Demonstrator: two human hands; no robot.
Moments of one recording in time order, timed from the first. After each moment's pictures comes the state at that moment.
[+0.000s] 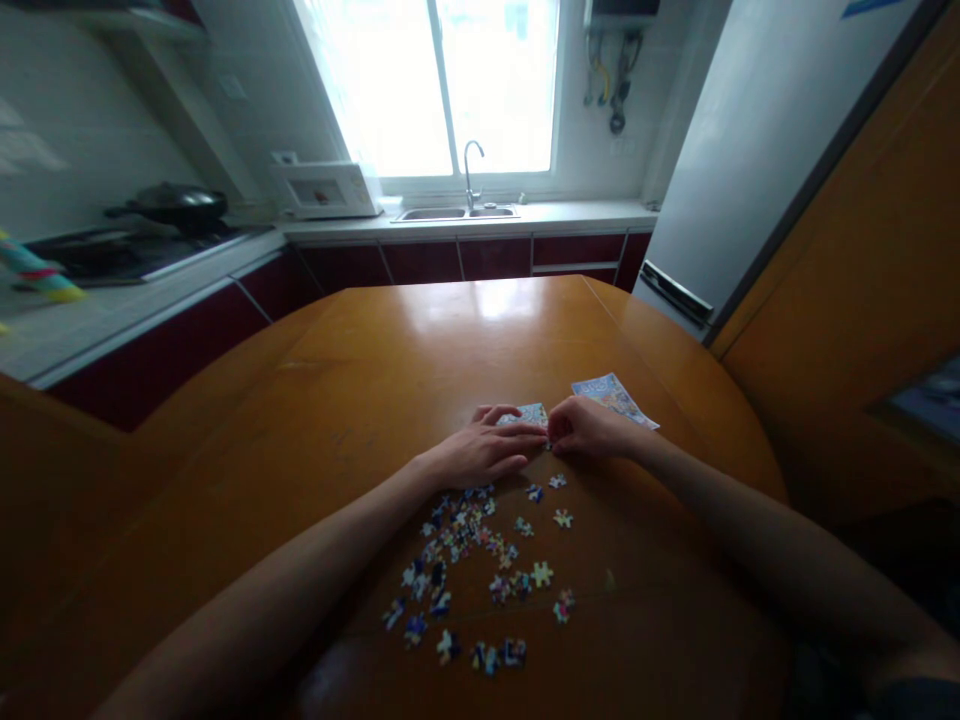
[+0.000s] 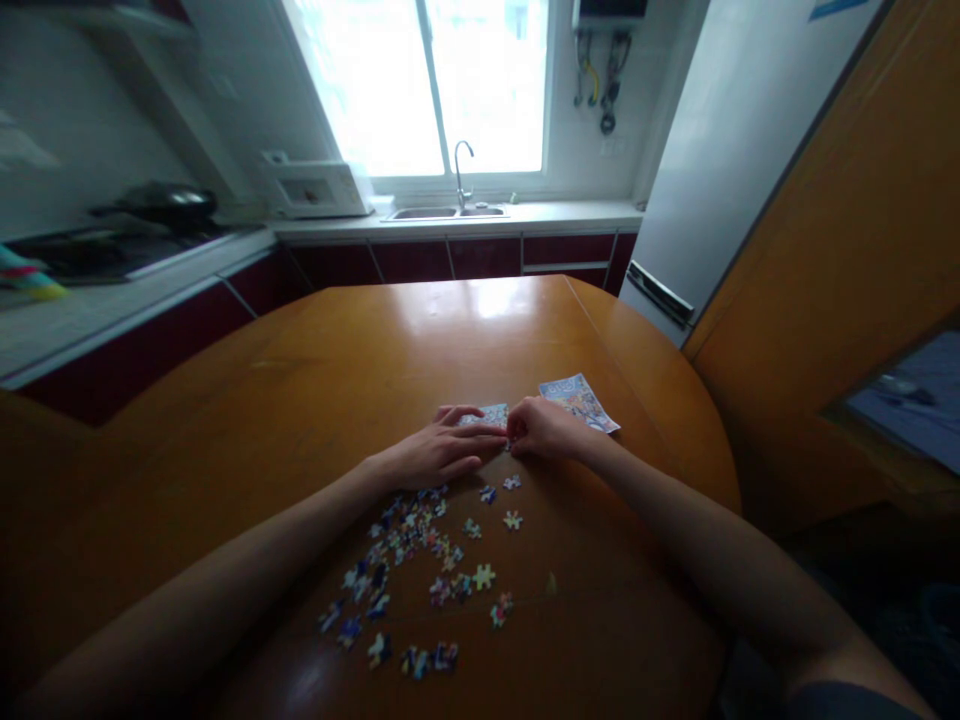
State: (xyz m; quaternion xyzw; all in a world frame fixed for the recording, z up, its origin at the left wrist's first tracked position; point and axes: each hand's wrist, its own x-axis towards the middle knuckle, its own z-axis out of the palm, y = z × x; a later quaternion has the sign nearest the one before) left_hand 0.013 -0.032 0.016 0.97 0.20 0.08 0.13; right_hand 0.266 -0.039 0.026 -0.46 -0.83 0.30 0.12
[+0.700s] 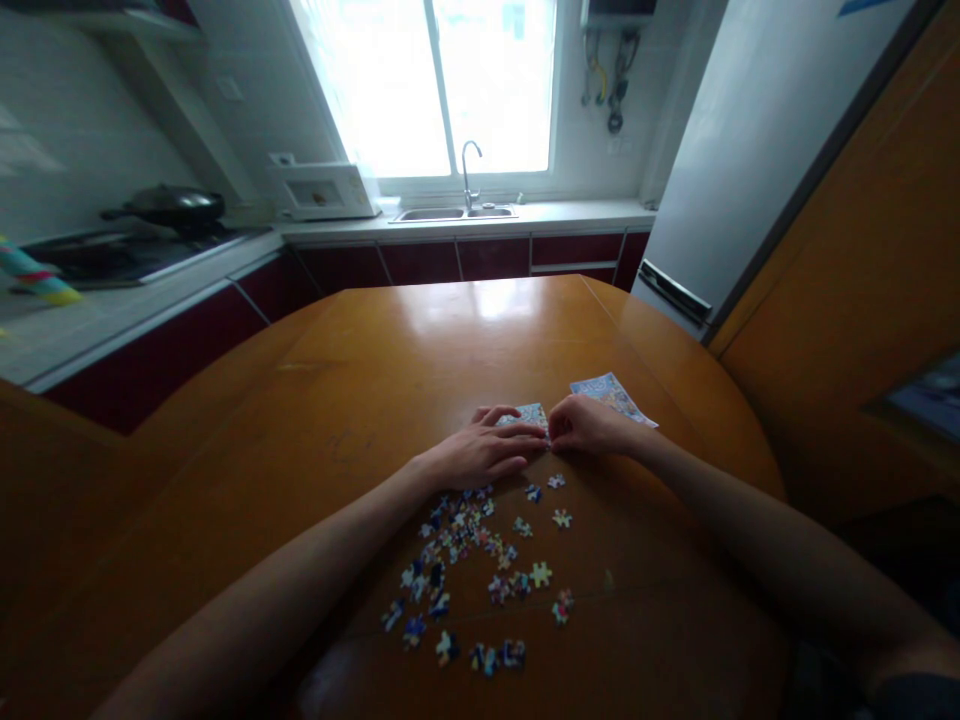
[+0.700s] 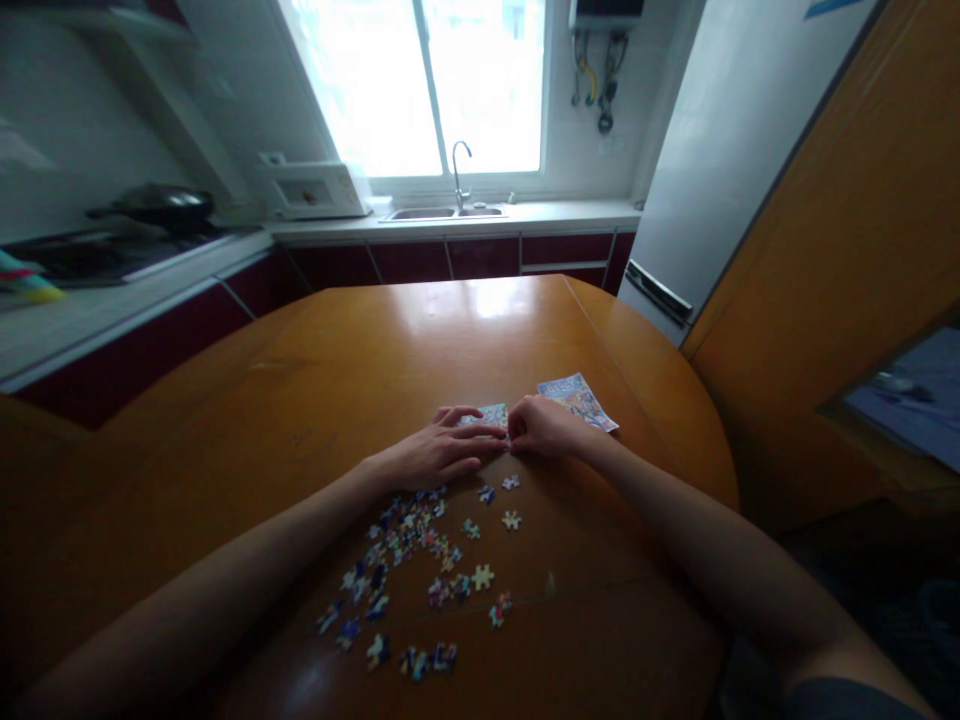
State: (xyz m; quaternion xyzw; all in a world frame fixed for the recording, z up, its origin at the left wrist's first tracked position) left_hand 0.014 -0.032 0.017 0.97 0.19 0.08 0.11; right_hand 0.267 -0.040 0.030 -0.45 -0.84 0.29 0.12
